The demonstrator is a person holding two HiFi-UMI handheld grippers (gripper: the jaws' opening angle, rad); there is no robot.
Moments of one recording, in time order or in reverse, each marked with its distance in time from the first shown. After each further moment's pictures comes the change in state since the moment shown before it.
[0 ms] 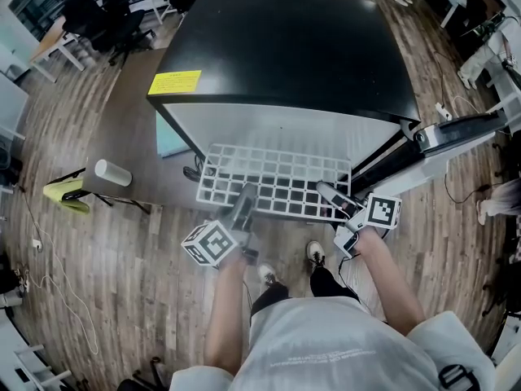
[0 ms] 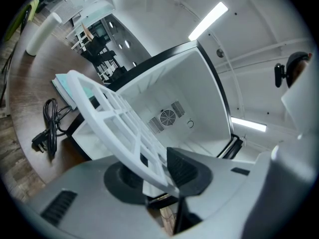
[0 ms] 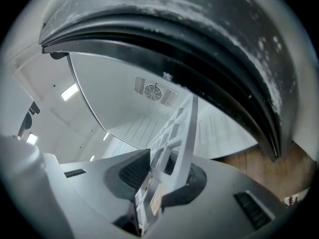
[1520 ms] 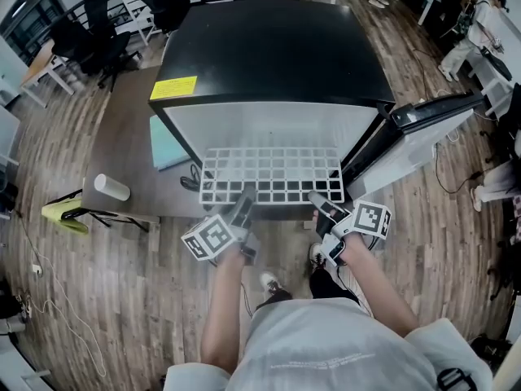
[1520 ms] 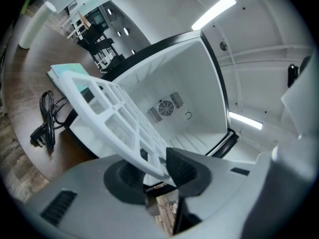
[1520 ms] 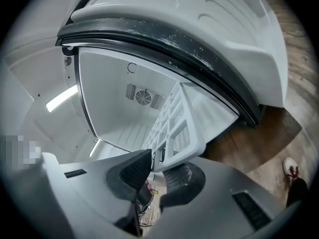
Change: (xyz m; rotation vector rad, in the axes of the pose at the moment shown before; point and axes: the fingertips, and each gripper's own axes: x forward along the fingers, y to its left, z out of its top) left arm 0.001 -0.007 -0.012 -0.020 0.134 -0.045; right arm -0.021 0.006 -0.038 0.160 -0.146 -0.187
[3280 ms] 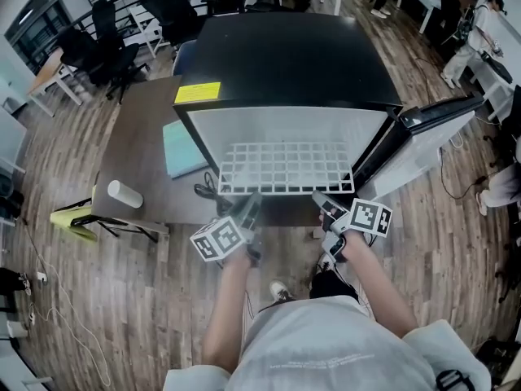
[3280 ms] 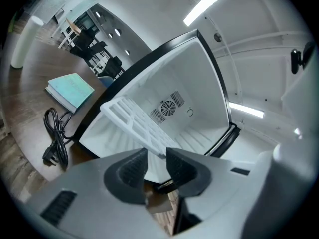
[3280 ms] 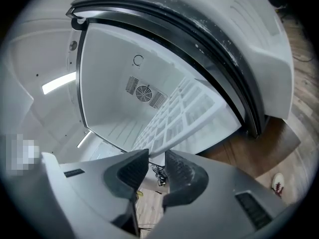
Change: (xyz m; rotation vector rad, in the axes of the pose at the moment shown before) left arm -0.014 0.021 0.012 0.107 0.038 0.049; right arm 0.025 0.001 -0.003 -0.145 -0.033 -0.084
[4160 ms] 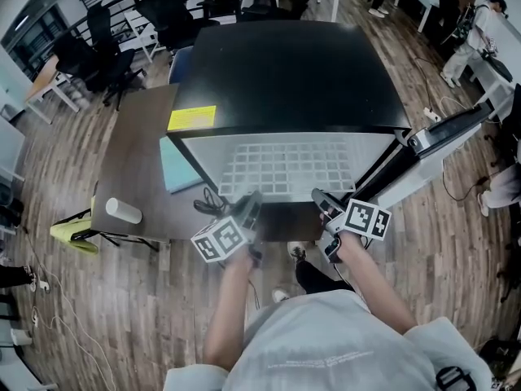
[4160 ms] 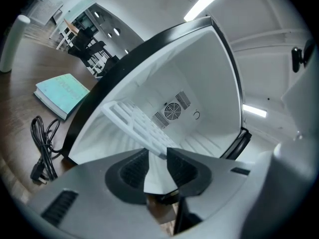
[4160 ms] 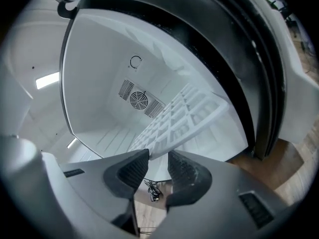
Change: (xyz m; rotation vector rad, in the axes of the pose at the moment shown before) left arm 0.042 0.010 0.030 0.008 0.011 0.015; right arm 0.033 -0.004 0.040 -0.031 -0.064 -0.083
